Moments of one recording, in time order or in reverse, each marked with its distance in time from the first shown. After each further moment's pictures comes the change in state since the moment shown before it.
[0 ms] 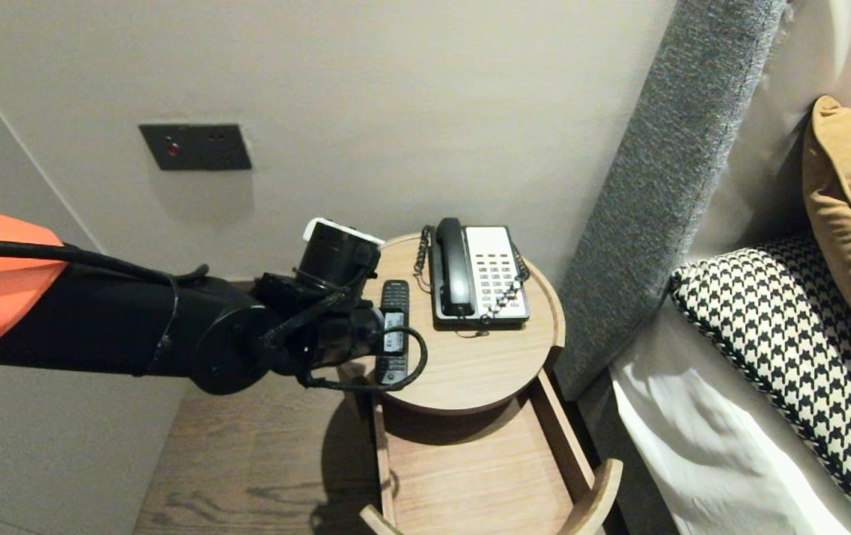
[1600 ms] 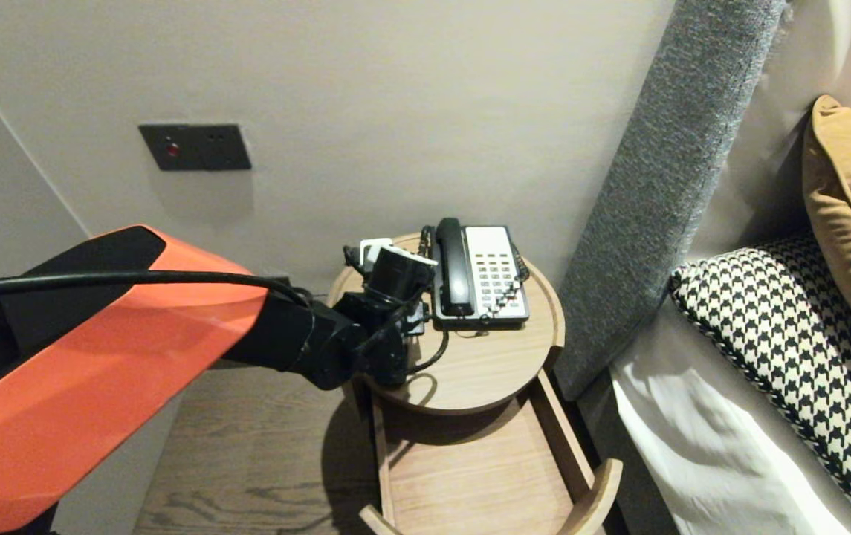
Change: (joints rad) left arm -0.025 0.281 -0.201 -0.150 0.399 -0.021; right arm 0.000 0.000 0.000 0.000 0.000 0.000
